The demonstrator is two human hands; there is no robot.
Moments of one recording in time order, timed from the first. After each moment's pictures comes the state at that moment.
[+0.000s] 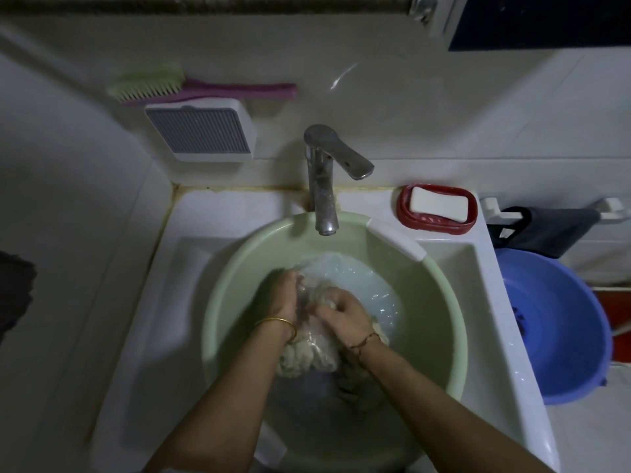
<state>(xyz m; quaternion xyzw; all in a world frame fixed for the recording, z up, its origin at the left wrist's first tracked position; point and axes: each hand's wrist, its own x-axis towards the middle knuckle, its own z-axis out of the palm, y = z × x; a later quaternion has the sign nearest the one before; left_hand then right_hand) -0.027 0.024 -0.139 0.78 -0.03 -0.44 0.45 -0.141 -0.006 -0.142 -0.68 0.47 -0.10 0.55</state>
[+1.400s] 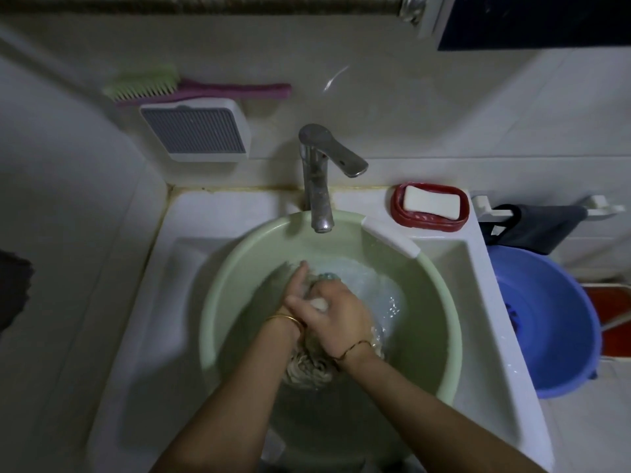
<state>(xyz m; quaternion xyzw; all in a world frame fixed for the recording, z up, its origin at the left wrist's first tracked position) -0.058 0.022 -0.102 0.53 0.17 -0.54 0.63 -0.140 0.016 -0.087 -0.79 0.46 -0.12 0.39</state>
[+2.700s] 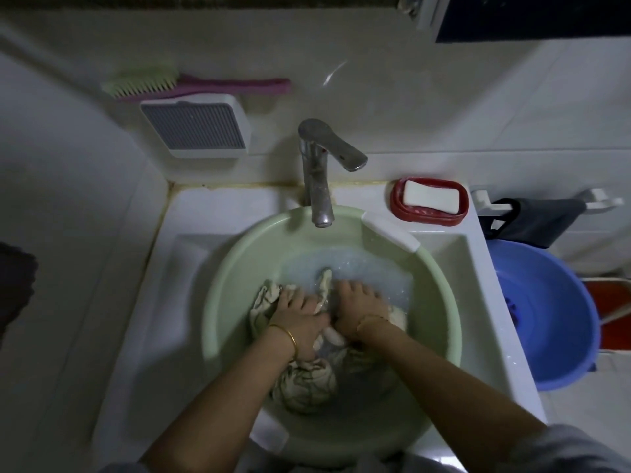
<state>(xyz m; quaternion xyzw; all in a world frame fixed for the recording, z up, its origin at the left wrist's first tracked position) -0.045 0.059 -0.134 0.67 -0.65 -0.26 -0.23 -0.155 -0.027 -0.155 -0.86 0.43 0.16 0.24</state>
